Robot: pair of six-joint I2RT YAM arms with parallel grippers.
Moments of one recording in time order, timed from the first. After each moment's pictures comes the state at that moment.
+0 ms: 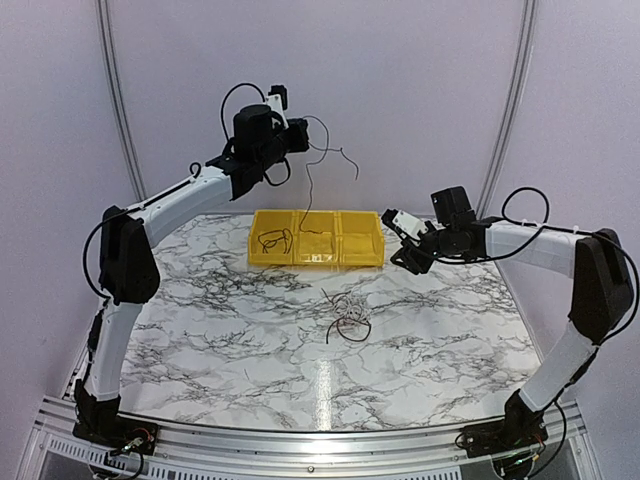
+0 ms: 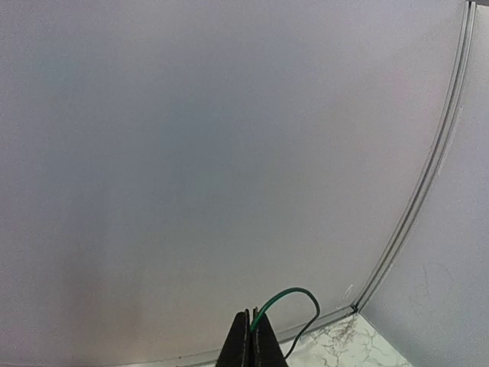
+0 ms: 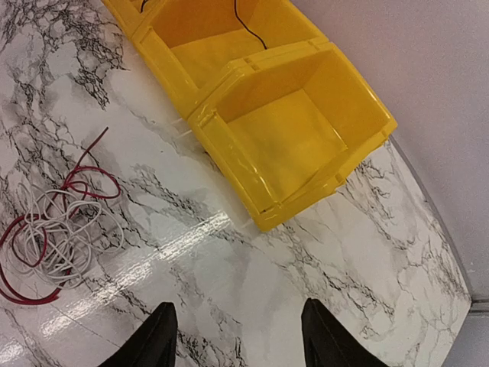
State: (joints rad) left arm -0.60 2.32 2.34 0.09 -0.14 -0.27; right arm 0.37 1.63 1.14 -0.26 -0.22 -0.58
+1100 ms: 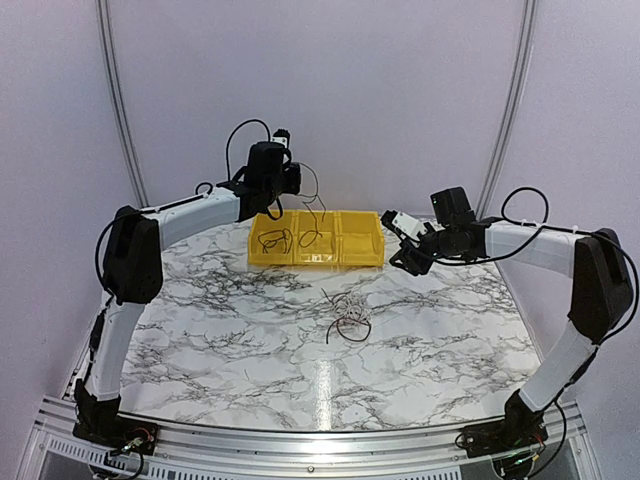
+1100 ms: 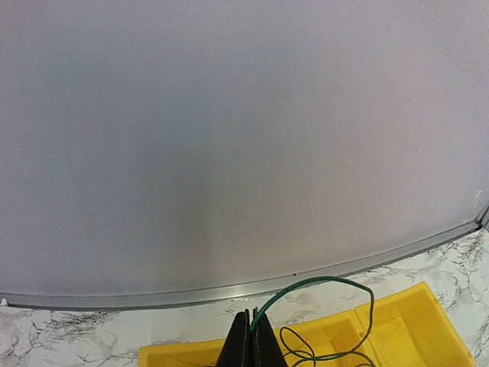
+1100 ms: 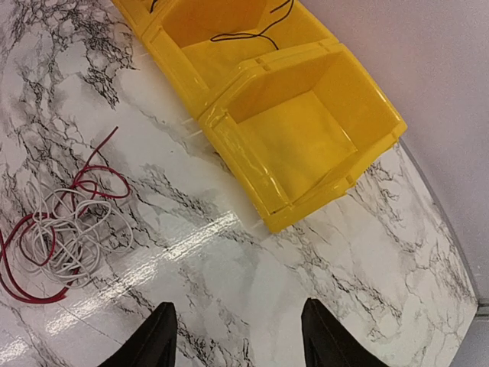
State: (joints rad) left arm -0.61 2.34 2.11 0.01 -0.40 -0.12; right arm 0.37 1.63 1.14 -0.27 -0.24 -0.58
